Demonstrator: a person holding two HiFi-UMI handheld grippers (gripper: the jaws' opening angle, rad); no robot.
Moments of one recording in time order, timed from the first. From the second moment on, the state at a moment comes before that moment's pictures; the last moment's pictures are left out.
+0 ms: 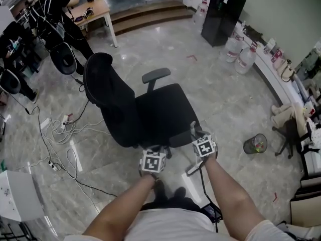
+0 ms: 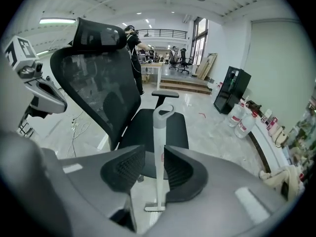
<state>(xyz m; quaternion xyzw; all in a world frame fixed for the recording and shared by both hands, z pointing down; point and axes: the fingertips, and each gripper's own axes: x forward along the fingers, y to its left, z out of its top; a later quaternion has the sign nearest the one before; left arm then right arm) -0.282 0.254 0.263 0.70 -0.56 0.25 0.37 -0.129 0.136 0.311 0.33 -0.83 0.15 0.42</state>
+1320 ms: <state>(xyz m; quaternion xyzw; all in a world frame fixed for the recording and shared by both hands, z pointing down) -0.045 0.285 -0.010 0.75 -0.62 0.09 0.20 -0.009 0.279 -0.025 0.27 -0.95 0.11 0.12</state>
